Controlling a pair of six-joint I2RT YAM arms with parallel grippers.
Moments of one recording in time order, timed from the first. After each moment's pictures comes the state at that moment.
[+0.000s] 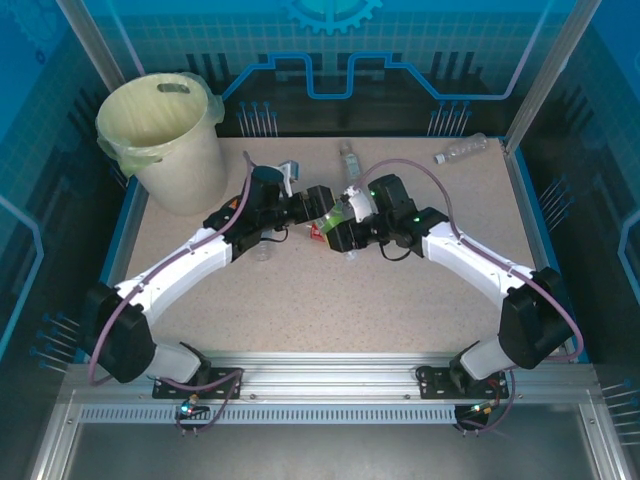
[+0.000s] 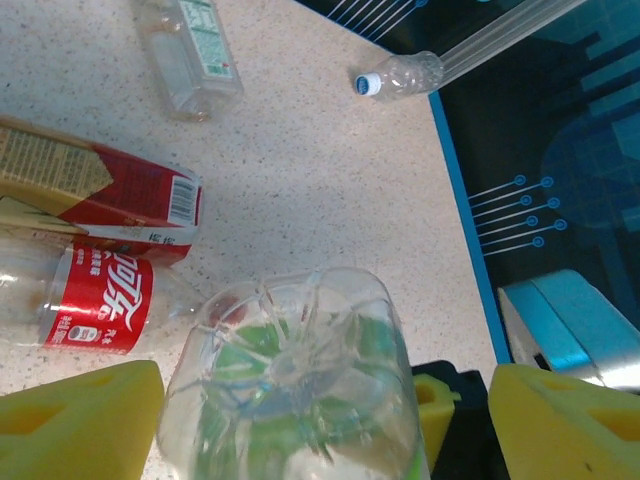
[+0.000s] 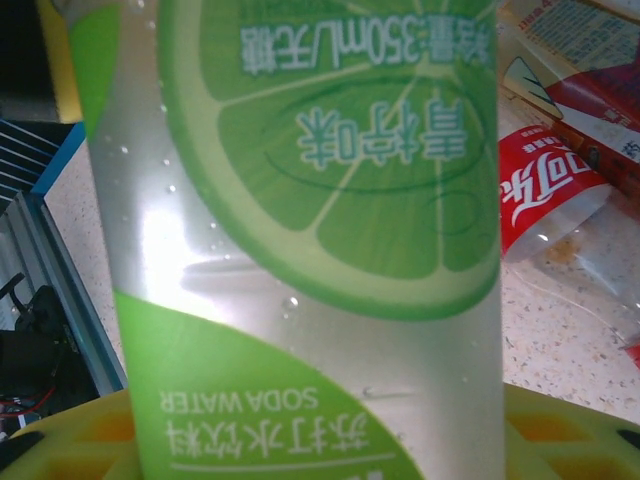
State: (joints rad) left arm -0.53 1.42 1.13 -0.22 0.18 -0.80; right arm 0.57 1.48 1.12 -0.42 -0.46 0.21
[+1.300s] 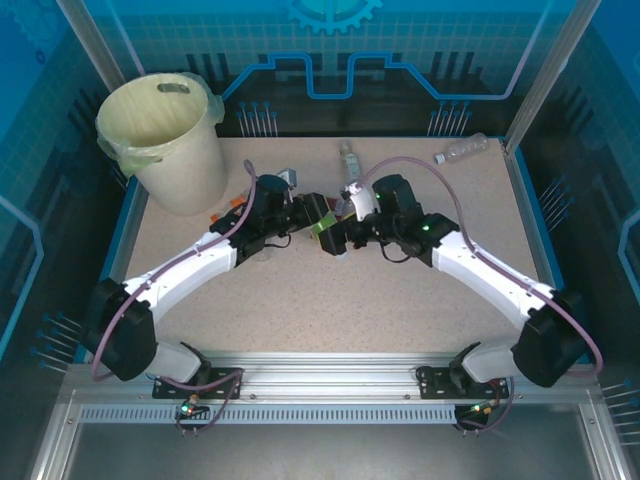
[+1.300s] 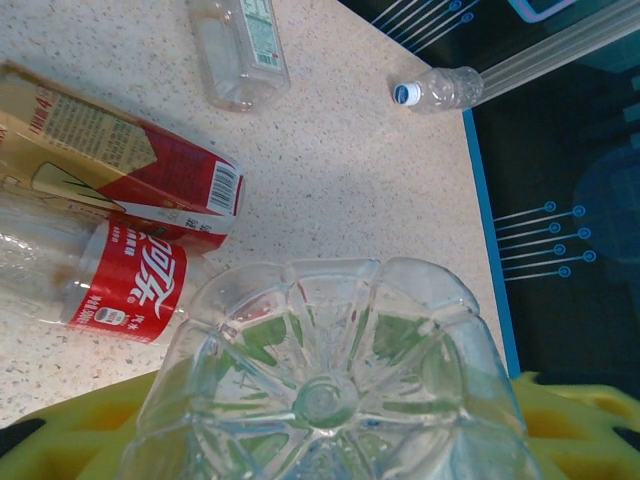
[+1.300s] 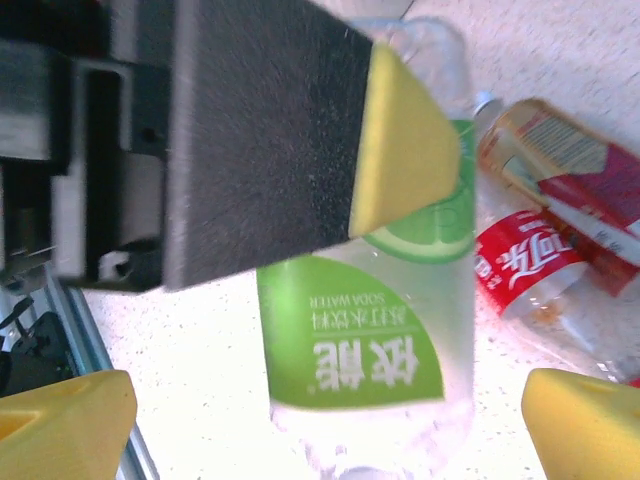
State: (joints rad) left arm -0.54 1.42 1.05 -0.16 0.11 -0.87; right arm 0.61 1.35 1.10 -0.38 -0.36 0.20
